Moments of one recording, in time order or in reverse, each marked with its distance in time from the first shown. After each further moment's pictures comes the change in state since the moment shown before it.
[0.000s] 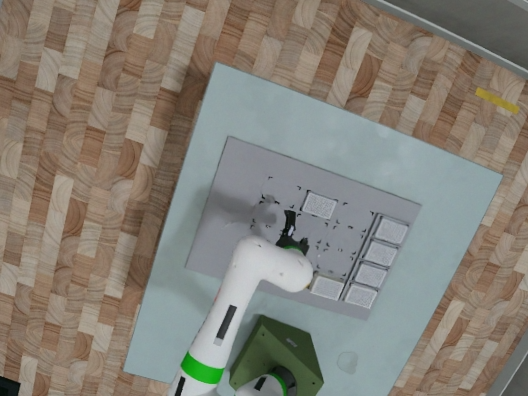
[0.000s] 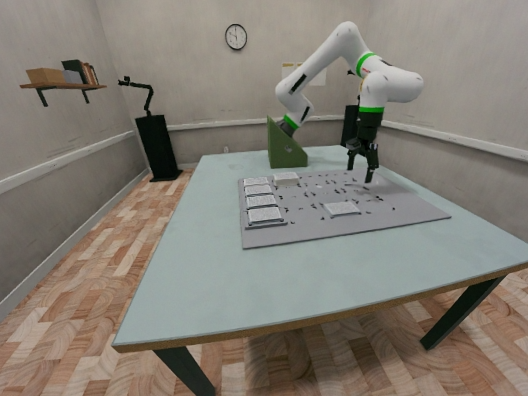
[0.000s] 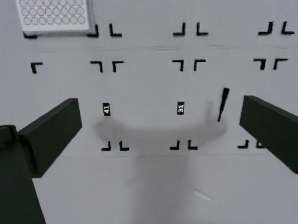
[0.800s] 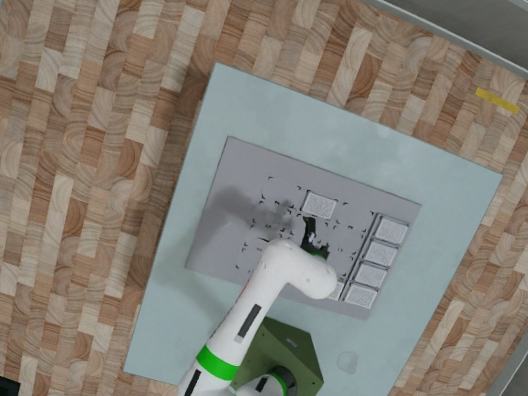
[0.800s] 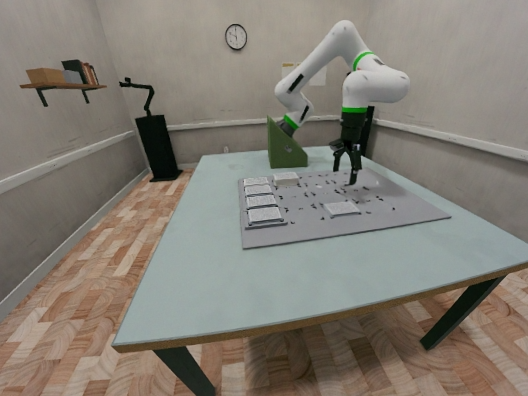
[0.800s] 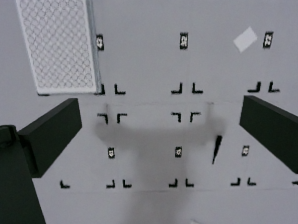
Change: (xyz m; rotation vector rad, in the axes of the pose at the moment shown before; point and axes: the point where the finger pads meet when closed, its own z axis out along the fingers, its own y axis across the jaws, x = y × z) arm 0.076 0.000 0.000 0.000 0.000 0.000
